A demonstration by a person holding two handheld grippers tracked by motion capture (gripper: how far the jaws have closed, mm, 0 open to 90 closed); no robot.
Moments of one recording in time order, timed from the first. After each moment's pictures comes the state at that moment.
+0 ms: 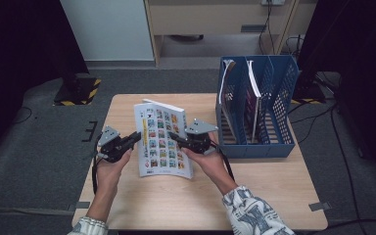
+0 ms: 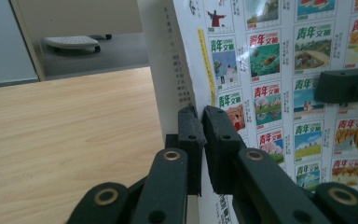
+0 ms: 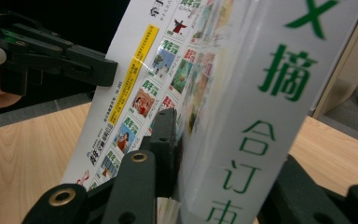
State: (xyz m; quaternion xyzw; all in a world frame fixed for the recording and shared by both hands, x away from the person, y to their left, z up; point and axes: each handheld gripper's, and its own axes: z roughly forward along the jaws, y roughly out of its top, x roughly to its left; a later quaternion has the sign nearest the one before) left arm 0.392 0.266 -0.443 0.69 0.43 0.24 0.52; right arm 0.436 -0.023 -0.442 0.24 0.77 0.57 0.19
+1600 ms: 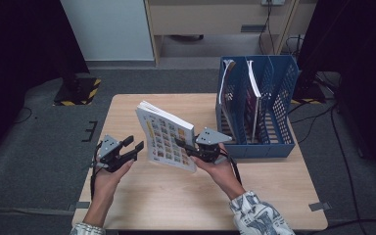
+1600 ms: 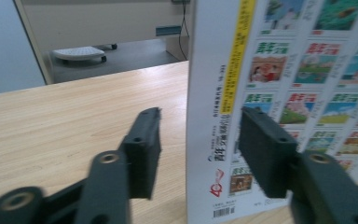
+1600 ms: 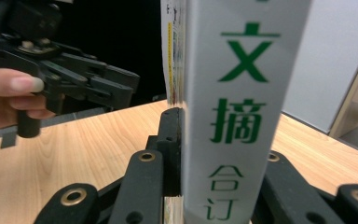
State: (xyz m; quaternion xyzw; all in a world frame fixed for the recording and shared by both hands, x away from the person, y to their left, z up) left arm 0.378 0.266 -0.459 0.69 0.42 0.27 0.52; right arm 0.409 -0.050 -0.442 0.20 0.74 0.61 0.18
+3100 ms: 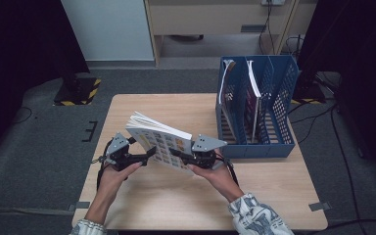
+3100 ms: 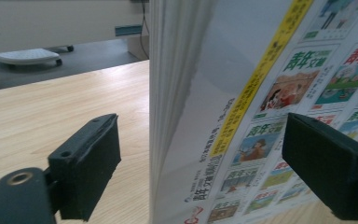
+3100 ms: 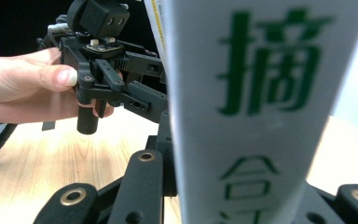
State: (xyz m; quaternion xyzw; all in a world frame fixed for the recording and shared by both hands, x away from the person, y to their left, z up) left arm 0.396 0.251 -0.472 0.72 0.36 0.21 0.56; right arm 0.400 -0.041 -0.456 0.16 0.76 0.62 0.14
